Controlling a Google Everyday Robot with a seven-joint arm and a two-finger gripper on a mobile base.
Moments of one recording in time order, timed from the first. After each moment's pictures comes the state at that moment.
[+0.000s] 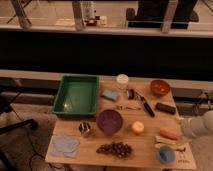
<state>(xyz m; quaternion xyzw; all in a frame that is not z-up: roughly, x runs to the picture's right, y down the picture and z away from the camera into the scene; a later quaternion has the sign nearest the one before) 0.381 0.221 0.763 -0.19 -0.14 0.01 0.97</state>
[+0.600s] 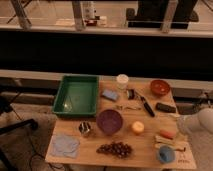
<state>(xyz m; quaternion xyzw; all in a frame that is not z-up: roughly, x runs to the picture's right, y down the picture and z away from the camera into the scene) 0.372 0.207 0.785 -0.17 -0.15 -0.05 0.97</state>
